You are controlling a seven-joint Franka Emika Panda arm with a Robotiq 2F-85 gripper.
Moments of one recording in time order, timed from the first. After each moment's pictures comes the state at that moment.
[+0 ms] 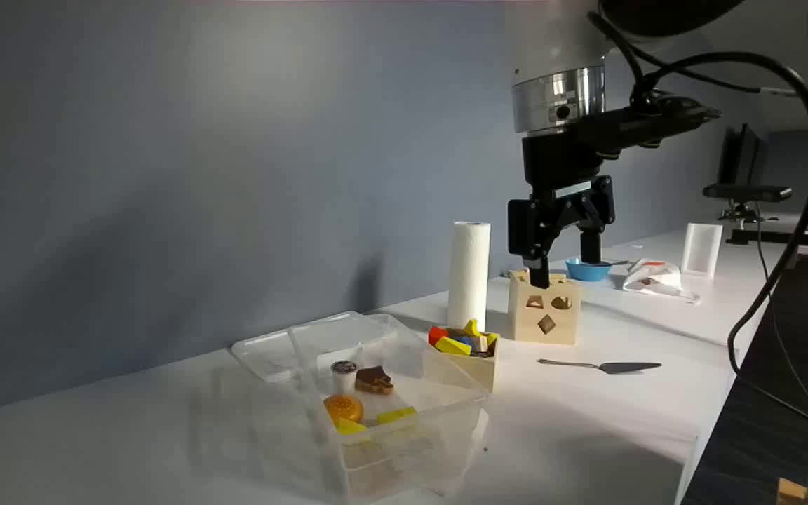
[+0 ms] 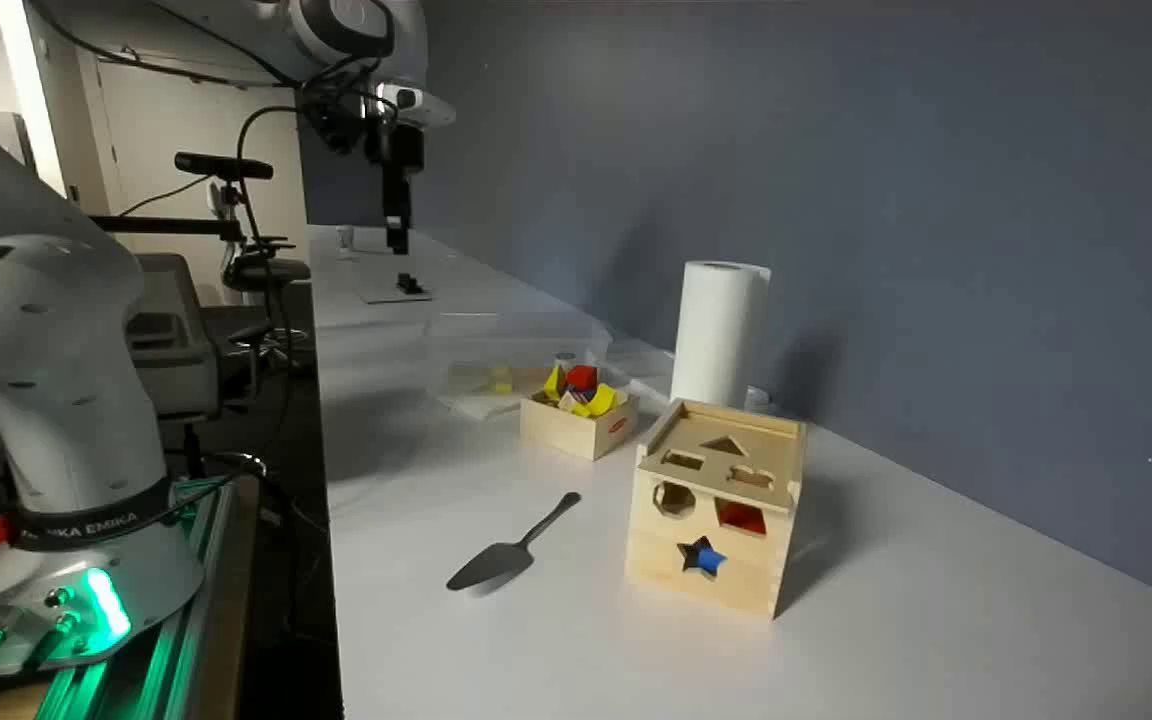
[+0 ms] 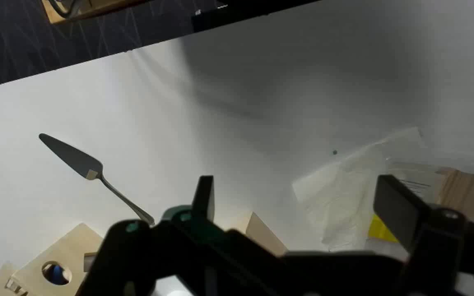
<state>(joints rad) 0.03 -0.57 0.43 -2.32 0.03 1.68 0.62</state>
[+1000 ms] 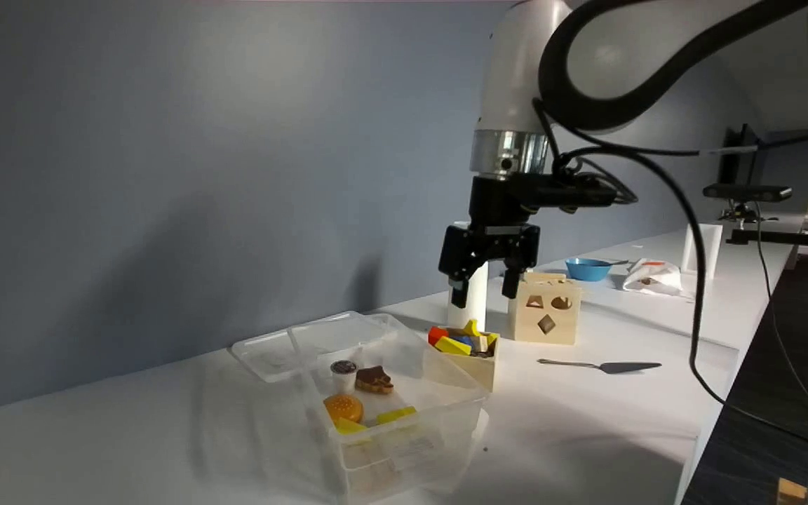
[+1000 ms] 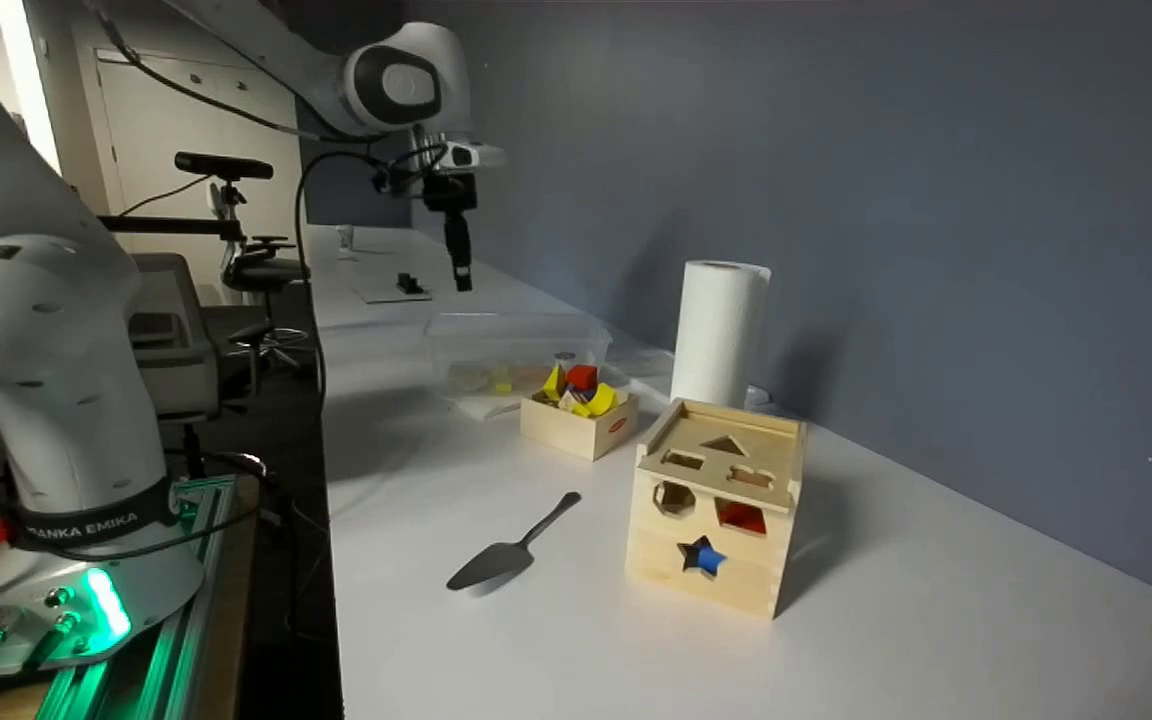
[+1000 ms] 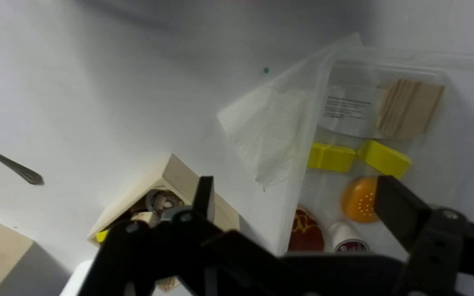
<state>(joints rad) 0.07 -0.39 0.33 -2.39 0.06 2.15 0.57</state>
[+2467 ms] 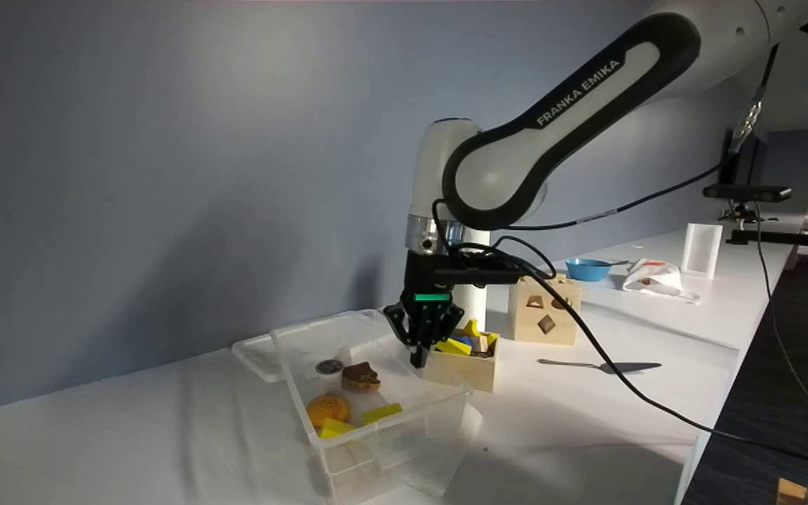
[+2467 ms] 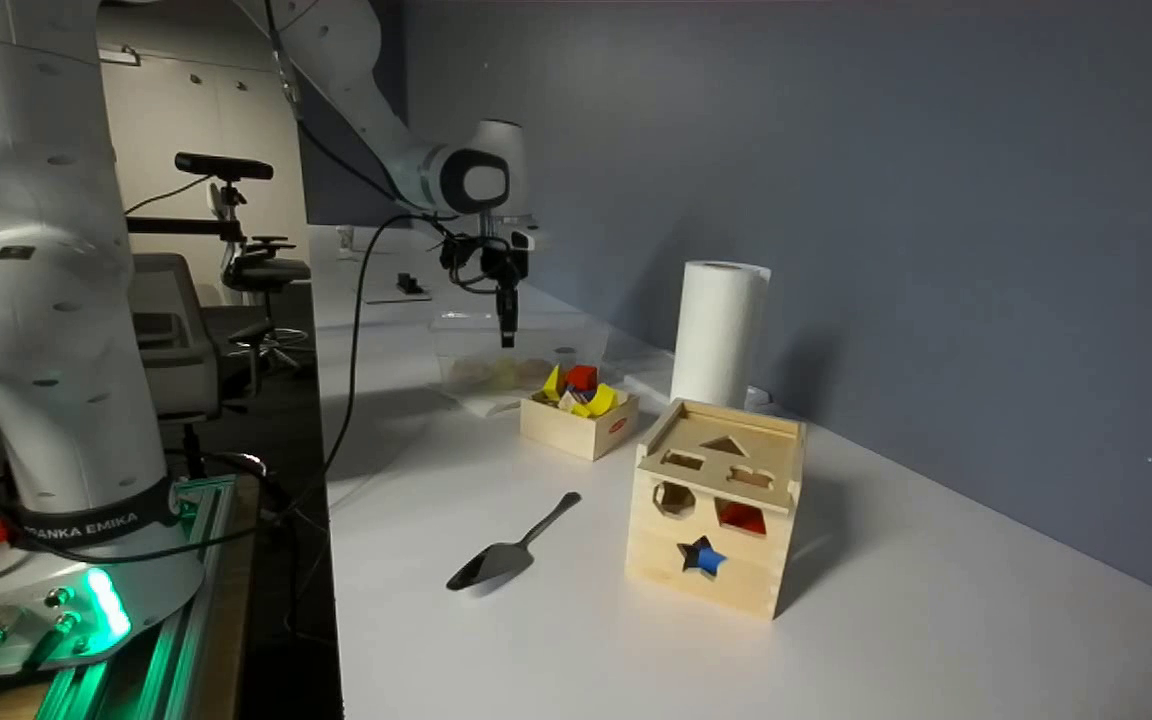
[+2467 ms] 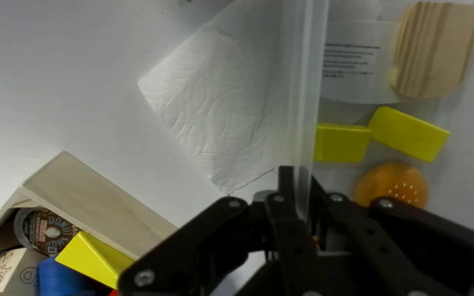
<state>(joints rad) 0.15 0.03 0.23 -2.23 0.02 2.38 0.65</state>
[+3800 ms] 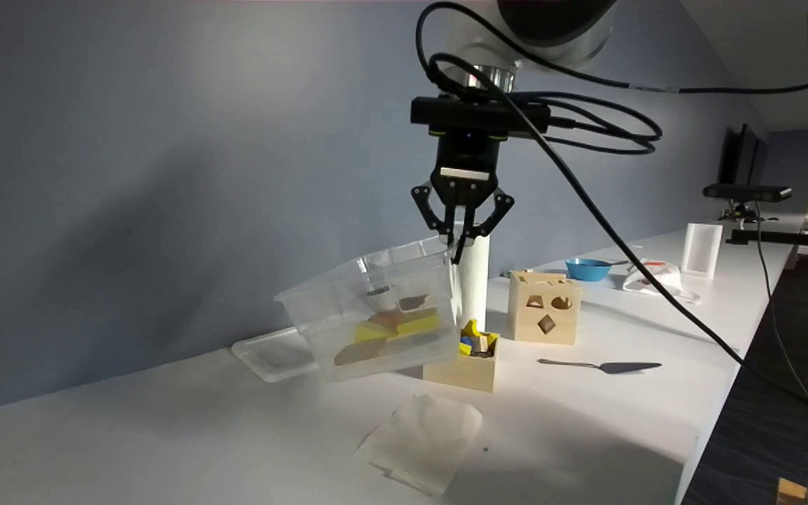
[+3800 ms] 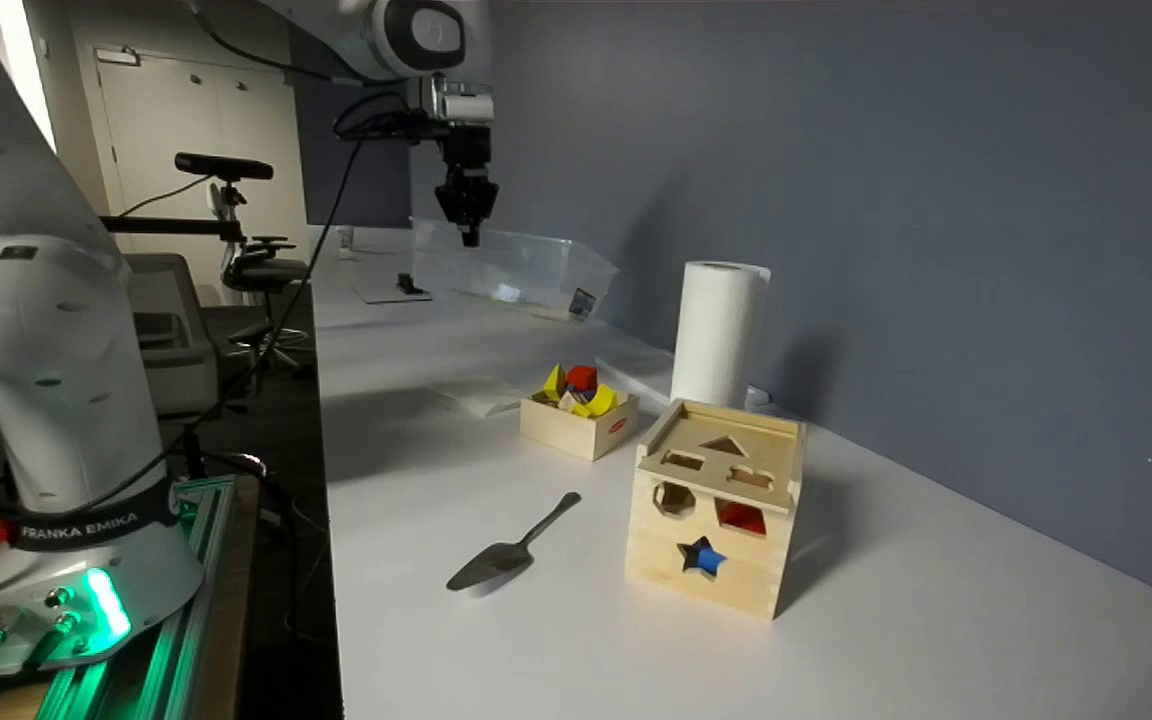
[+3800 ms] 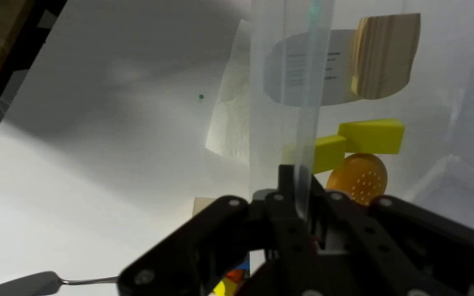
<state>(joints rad) 0.17 -0.29 0.24 -2.13 0.07 1.94 1.34</state>
